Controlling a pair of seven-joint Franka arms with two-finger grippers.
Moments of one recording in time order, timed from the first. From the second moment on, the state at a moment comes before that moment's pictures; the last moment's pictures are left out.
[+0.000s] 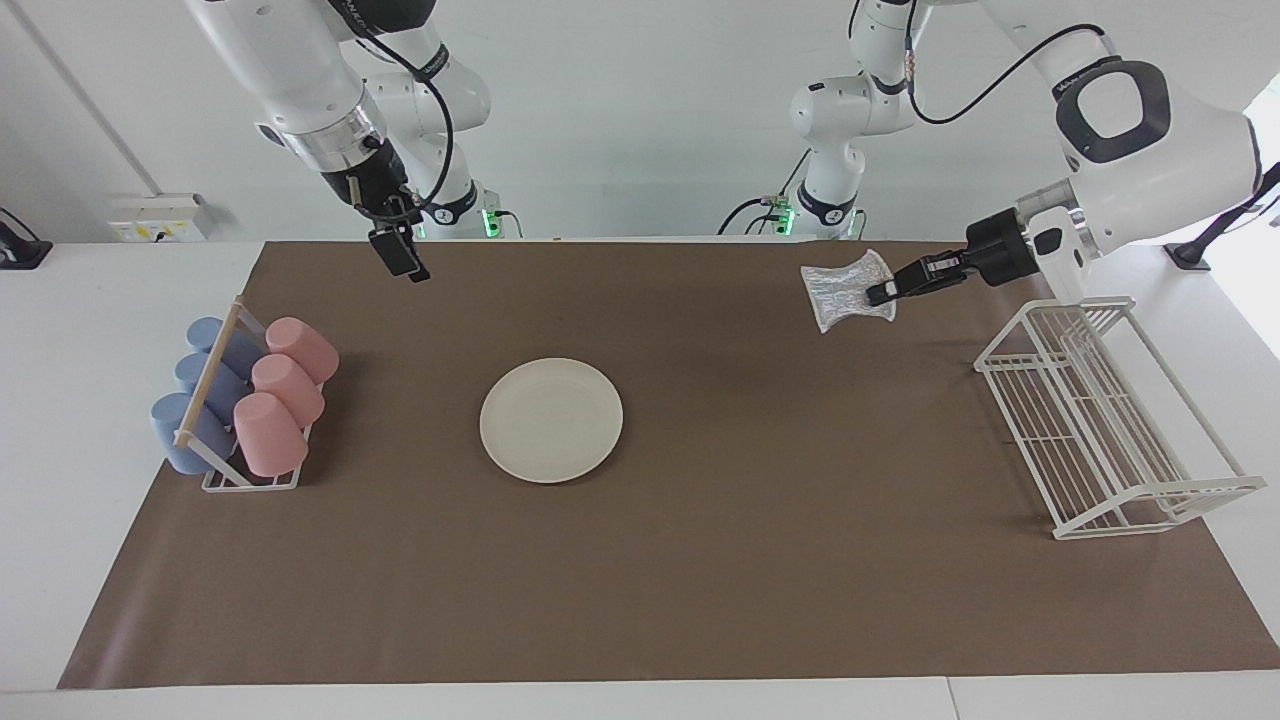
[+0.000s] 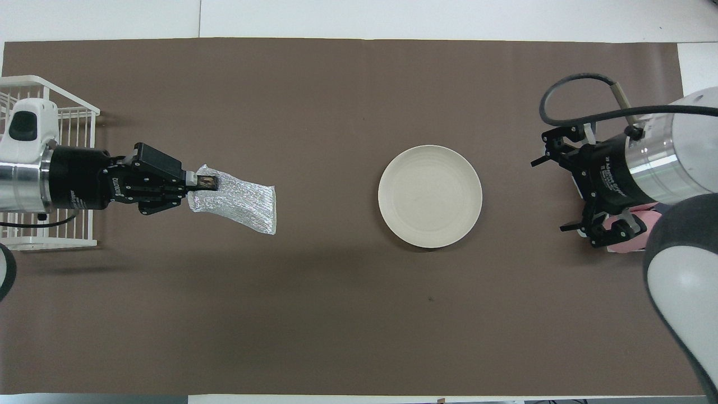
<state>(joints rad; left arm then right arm) 0.04 -0.10 -0.08 -2.03 -1.20 1.67 -0.04 0.16 -0.04 0.05 -1.62 0.16 1.58 1.39</state>
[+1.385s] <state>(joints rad) -0.44 -0.46 -0.09 -2.59 -1.82 2.08 0.61 0.51 -0.02 0.07 -1.62 0.23 1.56 2.00</state>
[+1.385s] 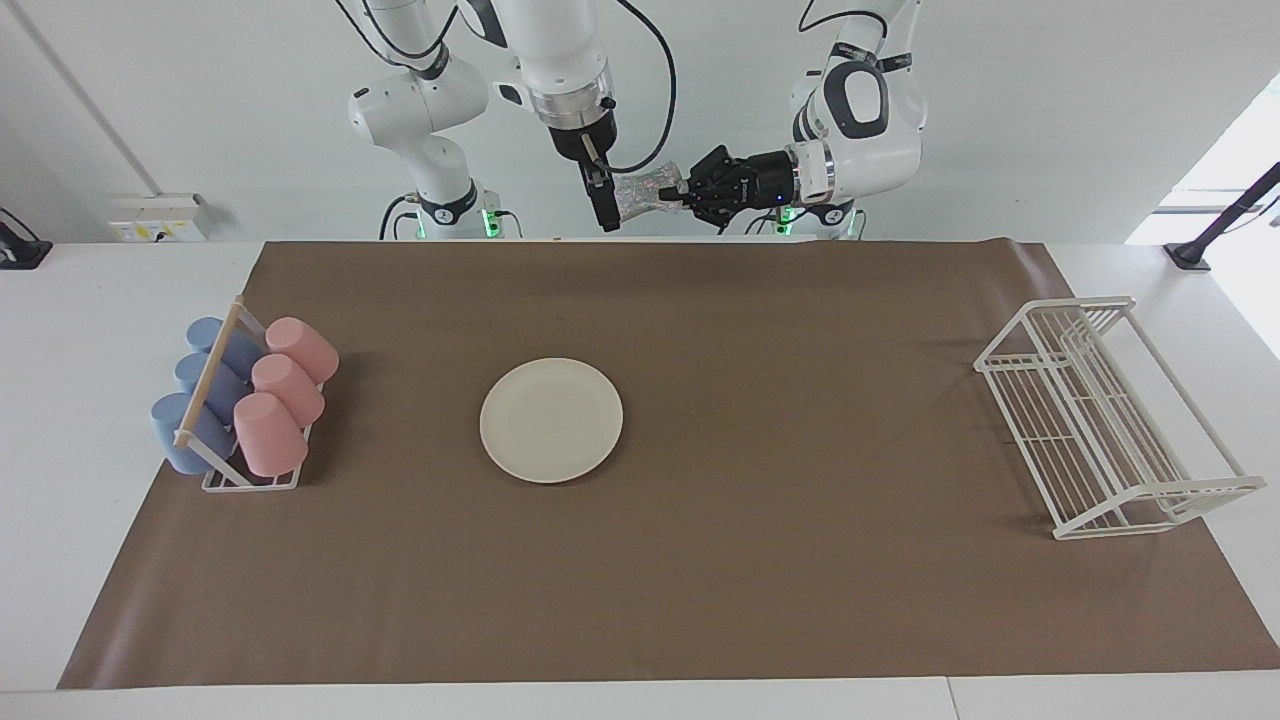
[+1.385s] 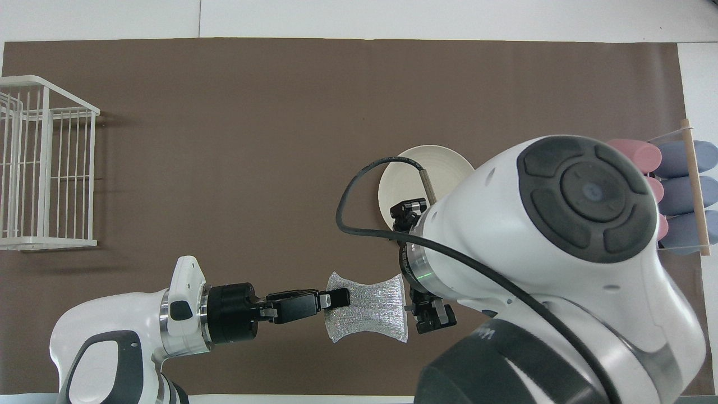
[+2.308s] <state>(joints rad) -0.44 -0.46 -0.08 -2.59 -1.82 2.08 0.61 0.58 -0.09 0.07 -1.78 0.23 1.71 2.08</state>
